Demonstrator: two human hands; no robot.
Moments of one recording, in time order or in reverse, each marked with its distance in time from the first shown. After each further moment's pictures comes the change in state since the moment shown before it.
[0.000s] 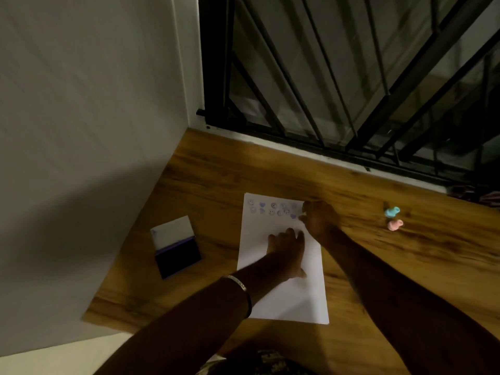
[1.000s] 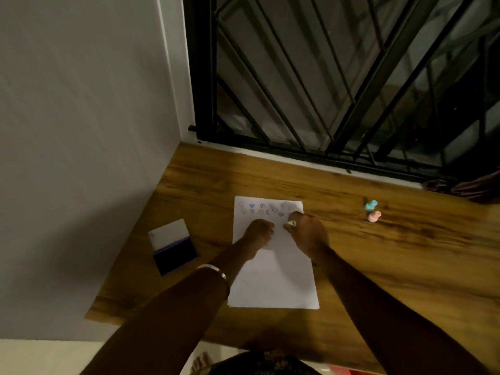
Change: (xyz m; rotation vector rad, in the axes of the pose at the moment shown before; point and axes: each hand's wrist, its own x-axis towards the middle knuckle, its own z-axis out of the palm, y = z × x) left_hand -0.010 -0.032 -0.031 -1.388 0.035 -0.449; right_hand -0.070 -0.008 0.002 0.247 0.170 -0.014
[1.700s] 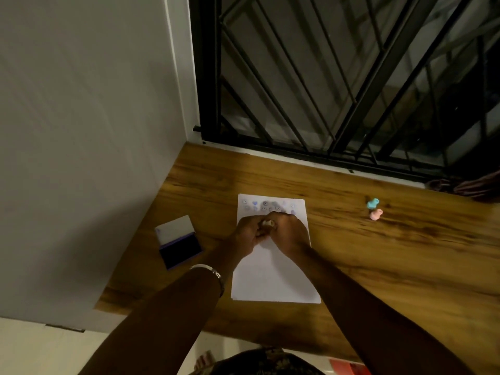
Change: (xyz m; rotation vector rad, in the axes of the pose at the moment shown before) left_hand -0.006 -0.013 -0.023 -0.586 -0.037 -0.074; right_hand -0.011 -0.045 0.024 0.037 0.002 -0.133
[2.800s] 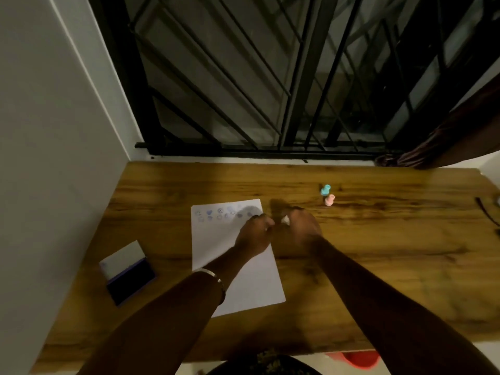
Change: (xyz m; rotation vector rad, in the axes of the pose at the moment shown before) left_hand 0.015 -0.038 0.099 1.314 -0.145 0.659; right_hand -0.020 0.118 -0.073 -0.052 -0.081 0.292
